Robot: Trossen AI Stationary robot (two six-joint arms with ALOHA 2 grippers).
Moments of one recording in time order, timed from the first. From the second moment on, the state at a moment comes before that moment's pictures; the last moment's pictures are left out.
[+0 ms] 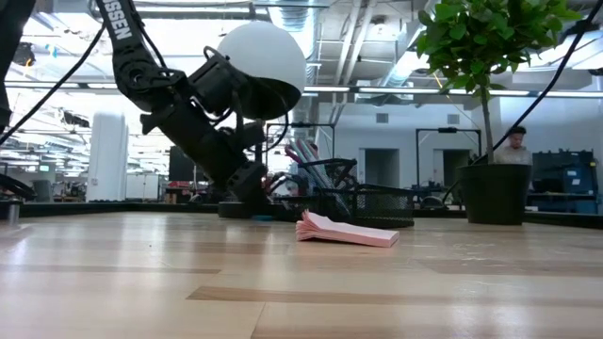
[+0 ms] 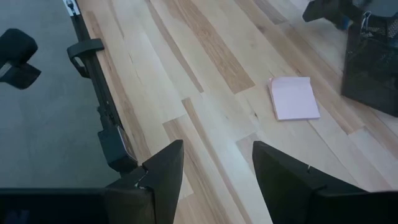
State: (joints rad) left arm 0.20 1.77 0.65 0.43 -0.42 -0.11; right arm 0.99 2.31 2.33 -1.52 0.79 1.35
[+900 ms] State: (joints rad) left arm 0.30 1.77 0.65 0.40 -0.32 -0.27; right arm 0.99 2.31 2.33 -1.52 0.79 1.34
